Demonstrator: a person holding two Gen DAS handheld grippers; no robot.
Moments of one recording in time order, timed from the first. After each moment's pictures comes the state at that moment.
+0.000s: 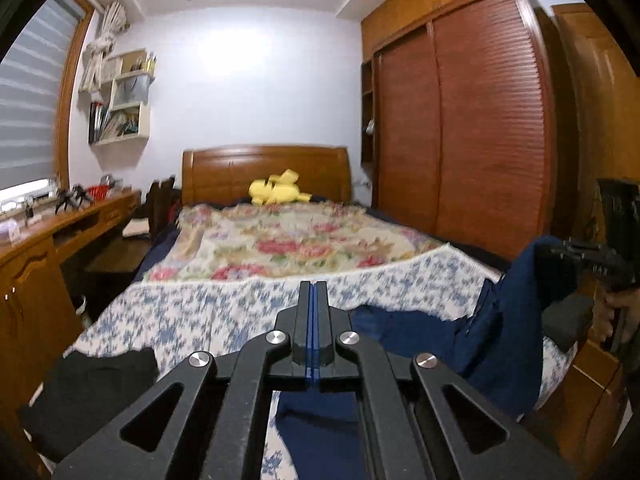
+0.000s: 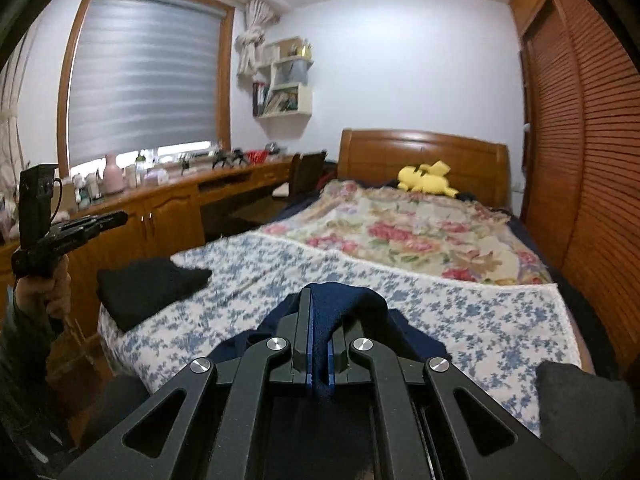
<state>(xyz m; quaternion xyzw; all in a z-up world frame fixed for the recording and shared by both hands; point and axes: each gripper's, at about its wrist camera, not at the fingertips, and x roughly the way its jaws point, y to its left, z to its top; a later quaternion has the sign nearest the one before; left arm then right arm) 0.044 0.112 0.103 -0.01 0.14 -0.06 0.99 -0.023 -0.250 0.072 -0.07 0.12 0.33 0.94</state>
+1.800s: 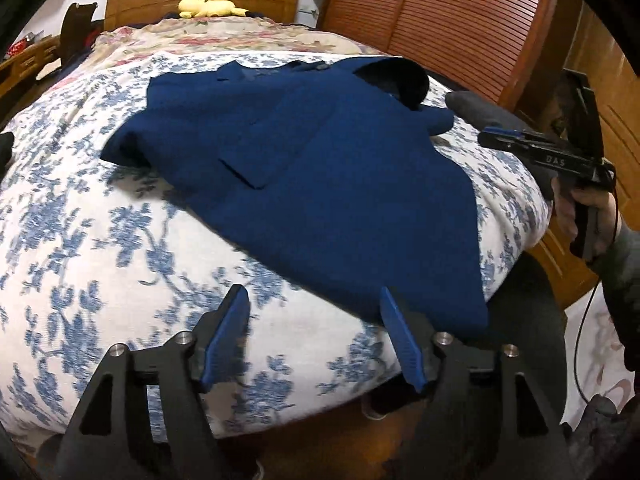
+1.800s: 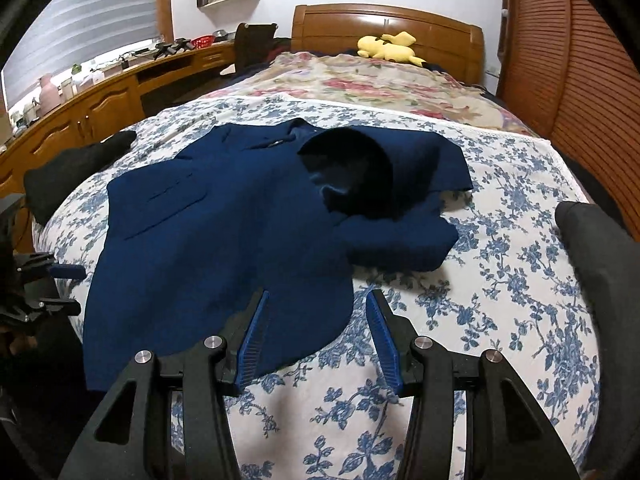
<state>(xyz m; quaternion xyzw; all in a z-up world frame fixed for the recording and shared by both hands) 0.066 0.012 -0.146 -0.05 0.43 -0.20 0.88 0.092 -0.305 -0.060 -0.10 0.32 0.24 0.91</state>
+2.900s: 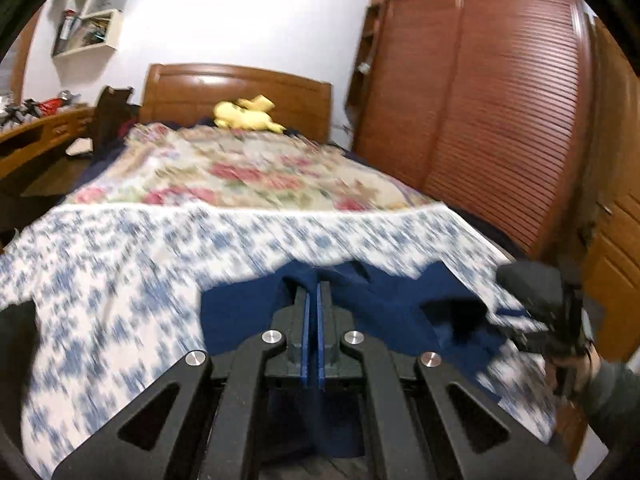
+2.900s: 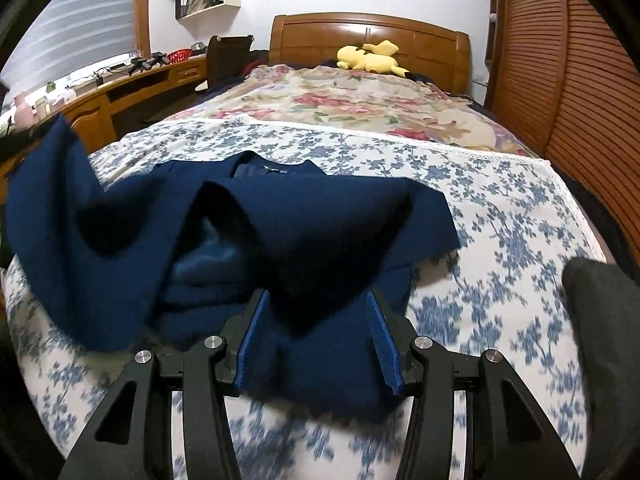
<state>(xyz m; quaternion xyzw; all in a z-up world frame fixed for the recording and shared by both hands) 0.249 0.090 -0.010 -0.08 0.23 -0.13 0.96 0.213 -0.282 -0.063 -0.10 0.29 0.21 0.93</state>
